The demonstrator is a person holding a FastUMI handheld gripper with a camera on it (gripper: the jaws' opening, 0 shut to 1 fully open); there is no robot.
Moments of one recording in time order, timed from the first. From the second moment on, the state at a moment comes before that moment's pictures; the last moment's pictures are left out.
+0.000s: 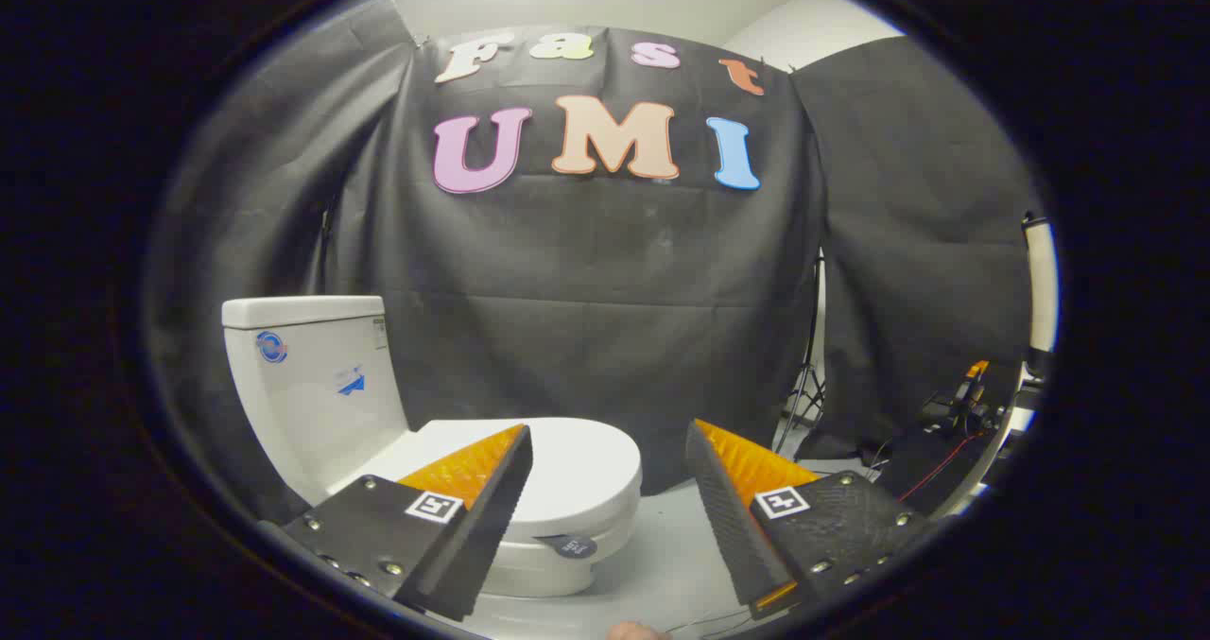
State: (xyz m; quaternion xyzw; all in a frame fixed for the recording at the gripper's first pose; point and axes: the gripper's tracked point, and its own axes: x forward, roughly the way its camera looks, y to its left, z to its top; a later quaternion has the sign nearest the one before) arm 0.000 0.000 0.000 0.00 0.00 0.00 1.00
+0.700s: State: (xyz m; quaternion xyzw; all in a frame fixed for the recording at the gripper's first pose) arm 0.001 0.018 -0.007 -0.02 0.01 0.02 1.00
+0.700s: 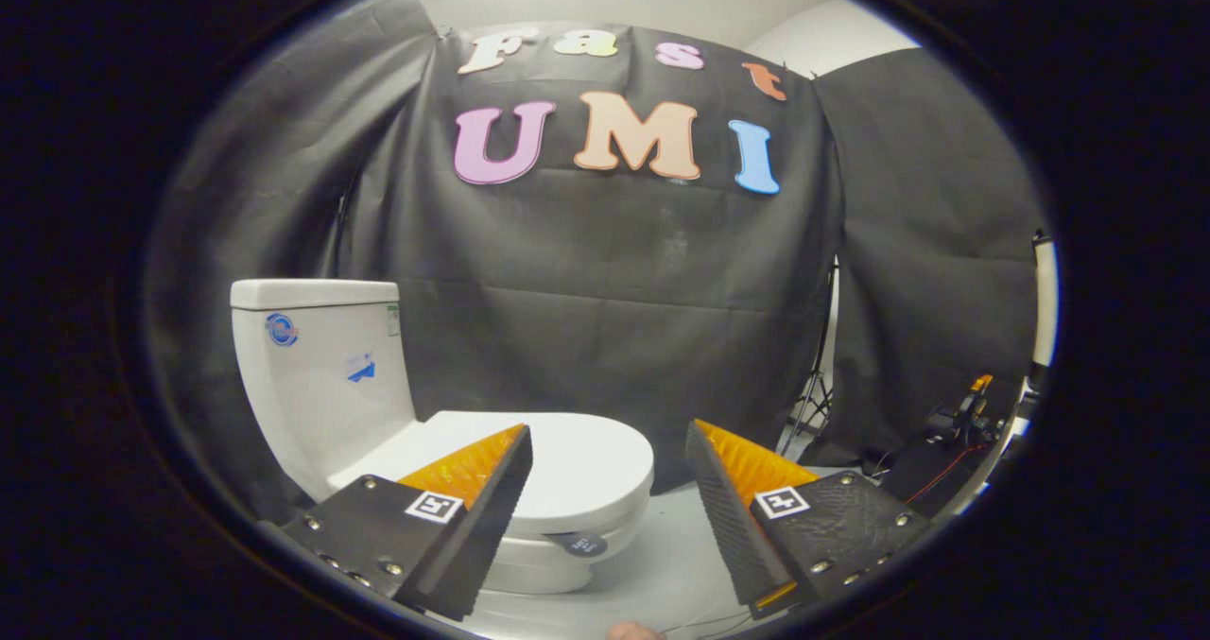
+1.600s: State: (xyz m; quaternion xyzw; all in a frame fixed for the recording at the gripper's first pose) arm 0.063 -0.006 -0.195 0.12 0.26 -0.01 0.96
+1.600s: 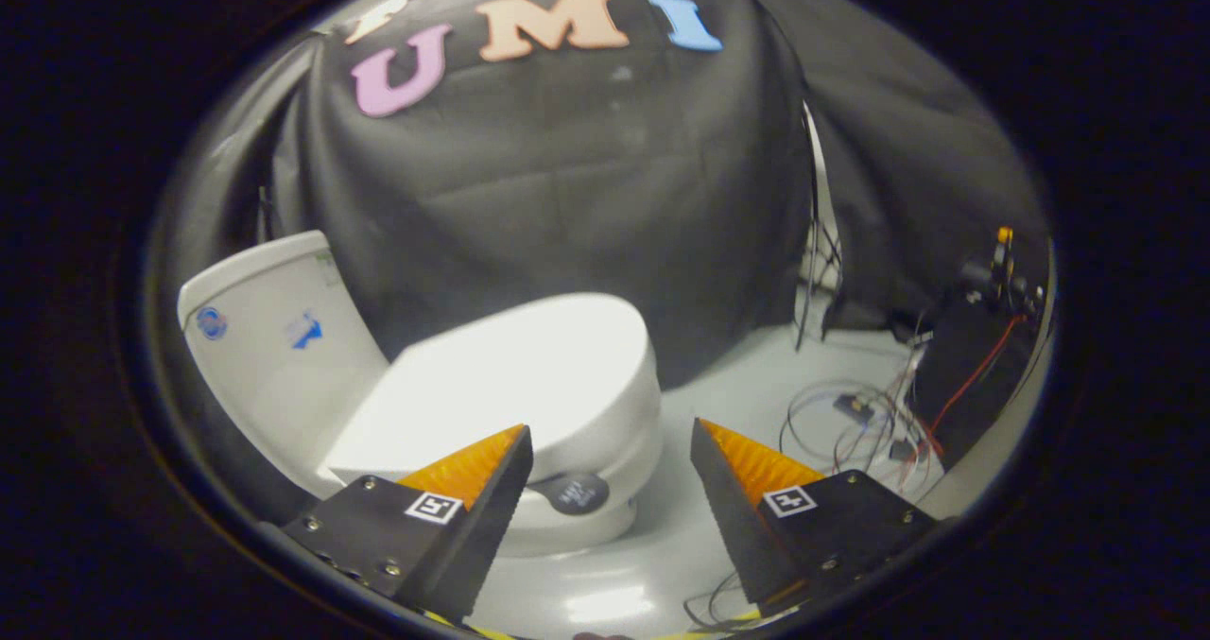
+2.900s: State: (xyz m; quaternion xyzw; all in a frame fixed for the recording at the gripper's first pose) arm 0.075 0.042 -0.185 0.33 0.29 0.07 0.90
